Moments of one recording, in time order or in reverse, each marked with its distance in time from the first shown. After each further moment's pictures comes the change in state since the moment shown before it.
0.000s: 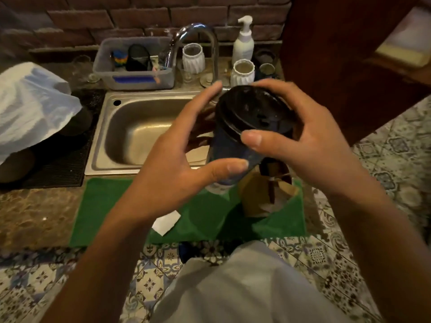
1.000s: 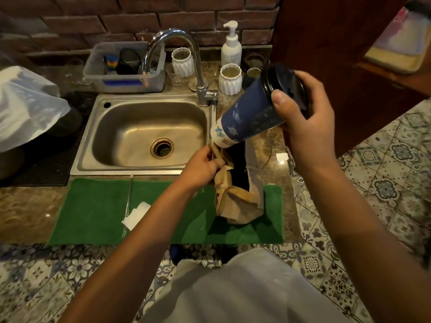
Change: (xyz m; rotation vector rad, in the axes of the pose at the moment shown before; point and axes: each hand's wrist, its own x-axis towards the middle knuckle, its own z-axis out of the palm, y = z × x) left_hand 0.075 -0.106 0.119 -0.107 0.092 -0.715; right_hand 0.016 0.087 -0.073 0.092 0.460 -0.001
